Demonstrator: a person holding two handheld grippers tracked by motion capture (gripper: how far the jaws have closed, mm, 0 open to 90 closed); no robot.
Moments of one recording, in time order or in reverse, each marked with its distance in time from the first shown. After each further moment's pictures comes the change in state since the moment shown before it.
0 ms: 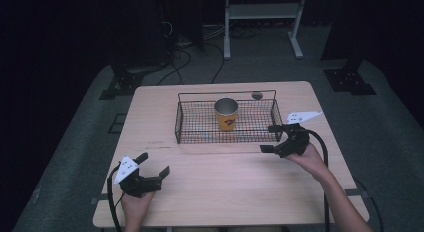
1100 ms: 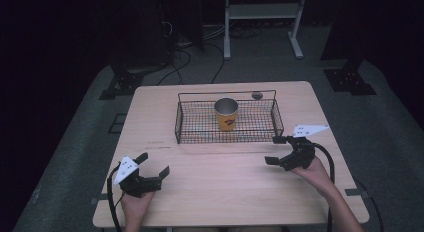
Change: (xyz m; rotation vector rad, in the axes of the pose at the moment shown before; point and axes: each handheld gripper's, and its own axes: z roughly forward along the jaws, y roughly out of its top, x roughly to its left) left arm 0.000 0.000 0.000 0.001 0.001 0.002; right arm 0.017 -0.032 -0.012 -0.020 -0.011 0.029
